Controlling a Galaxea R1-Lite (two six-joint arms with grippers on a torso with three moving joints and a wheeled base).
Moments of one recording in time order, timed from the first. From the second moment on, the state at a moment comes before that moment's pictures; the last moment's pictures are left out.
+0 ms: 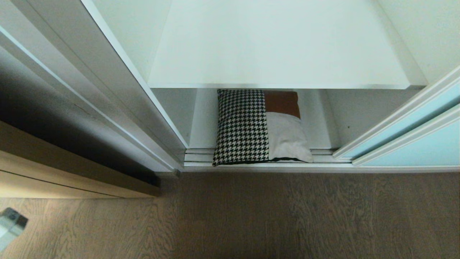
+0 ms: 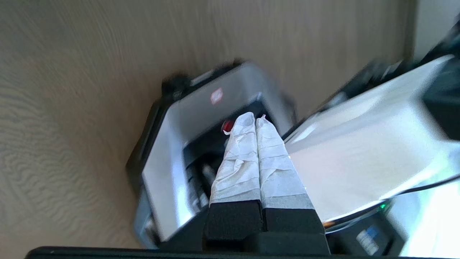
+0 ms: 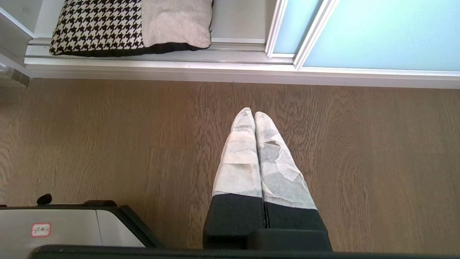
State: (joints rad) left arm -0.06 0.85 -0.51 0.35 -0.78 0.11; right arm -0.01 0.00 0.00 0.00 -0.01 0.03
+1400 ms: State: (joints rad) left arm -0.60 1.97 -0.19 -1.30 -0.28 -0.03; right arm -0.01 0.00 0.00 0.00 -0.01 0.03
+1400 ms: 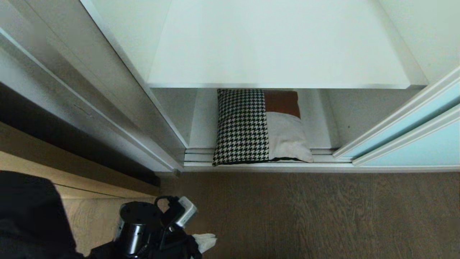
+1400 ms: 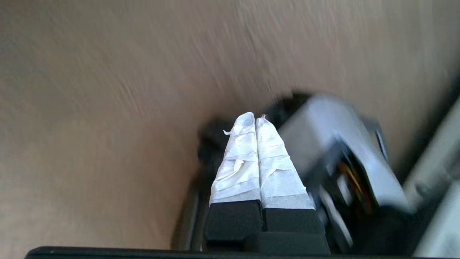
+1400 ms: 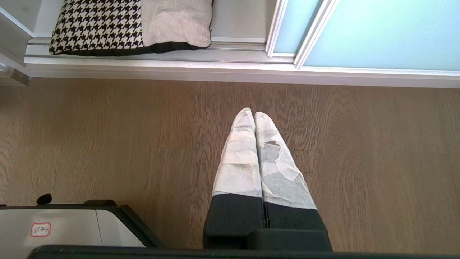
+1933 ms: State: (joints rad) left arm -0.61 2.21 -0.38 -1.48 -0.15 -0.09; right arm -0.01 0.00 0.00 0.00 -0.01 0.03
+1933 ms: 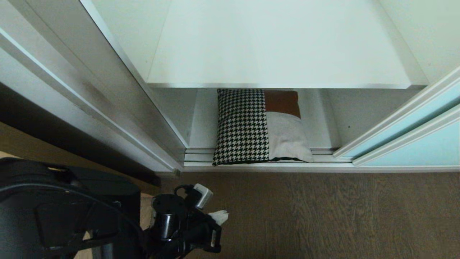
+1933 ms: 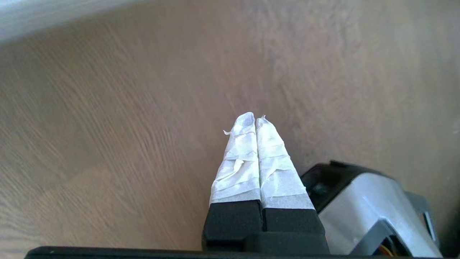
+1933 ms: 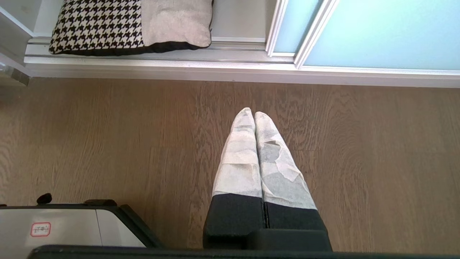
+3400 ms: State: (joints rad) left arm -0.50 2.14 -0.83 -0.80 -0.09 -0.23; right arm -0.01 0.00 0.00 0.00 -0.01 0.03
